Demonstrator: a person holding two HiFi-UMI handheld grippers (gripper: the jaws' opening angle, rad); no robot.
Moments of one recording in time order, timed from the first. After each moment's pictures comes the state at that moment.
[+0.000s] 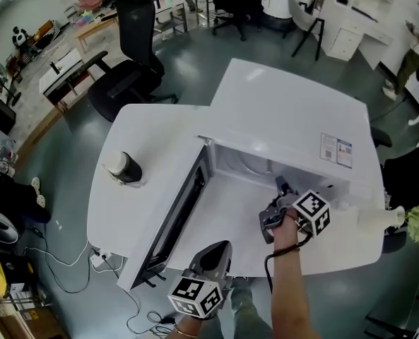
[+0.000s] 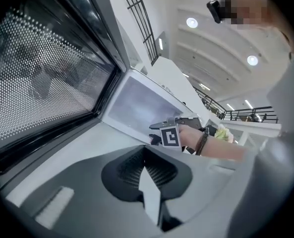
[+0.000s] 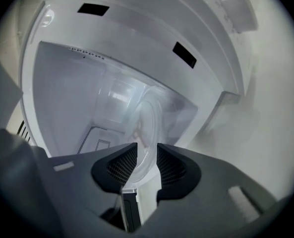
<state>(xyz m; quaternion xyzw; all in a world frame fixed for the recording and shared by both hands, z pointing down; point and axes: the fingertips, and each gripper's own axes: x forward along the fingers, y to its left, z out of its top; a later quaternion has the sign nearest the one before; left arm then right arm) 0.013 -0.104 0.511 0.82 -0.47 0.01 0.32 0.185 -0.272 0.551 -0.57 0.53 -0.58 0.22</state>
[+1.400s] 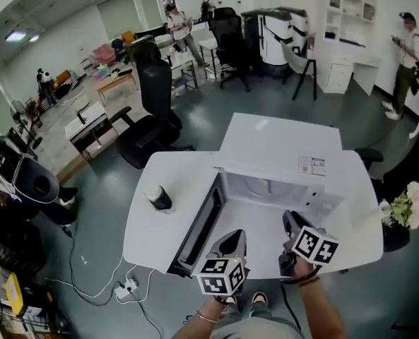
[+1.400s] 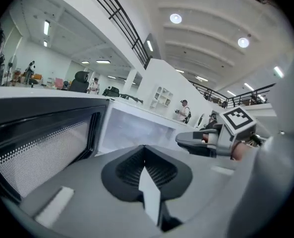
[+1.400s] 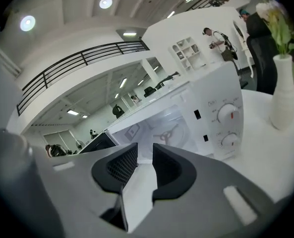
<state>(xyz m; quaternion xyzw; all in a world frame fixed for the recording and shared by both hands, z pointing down) 0.017 -0.120 0.411 0.83 -0.50 0.04 0.24 0.171 -0.161 0.407 -0.58 0.73 -0.35 0.02</state>
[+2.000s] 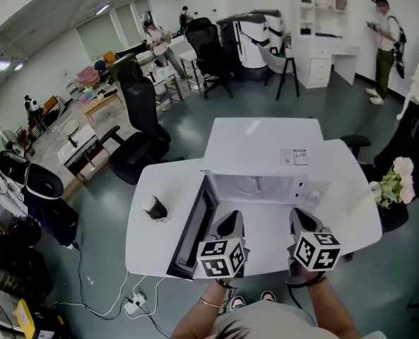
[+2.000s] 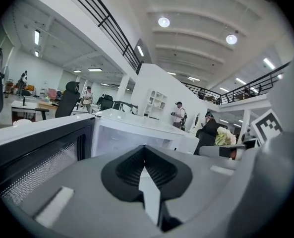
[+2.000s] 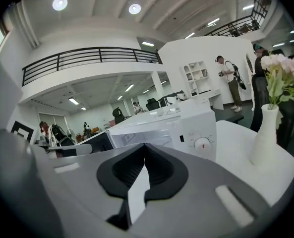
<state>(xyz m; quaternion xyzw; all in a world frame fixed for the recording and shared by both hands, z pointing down) 0.039 -0.147 0.368 0.85 -0.49 0.04 0.18 0.201 -0.113 0.367 -0.63 0.74 -0.23 -0.01</state>
